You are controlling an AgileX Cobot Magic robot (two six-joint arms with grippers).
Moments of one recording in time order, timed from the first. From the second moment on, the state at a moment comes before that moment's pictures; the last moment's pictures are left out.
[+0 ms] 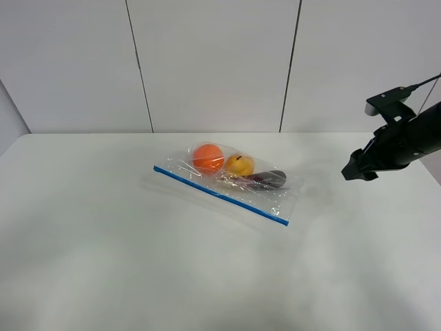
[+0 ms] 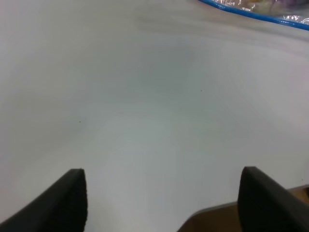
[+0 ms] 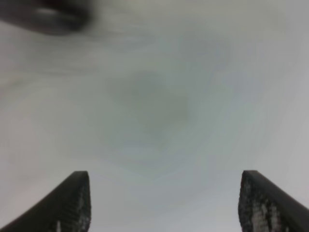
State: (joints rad) left arm -0.09 -0.01 -0.59 -0.10 1.20 0.10; right arm -0.09 1.62 -1.02 0.28 0.56 -0.73
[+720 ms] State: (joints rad) left arm -0.09 -0.01 -0.58 -0.10 1.19 0.10; right arm -0.09 1.41 -1.08 0.12 0.60 -0.23
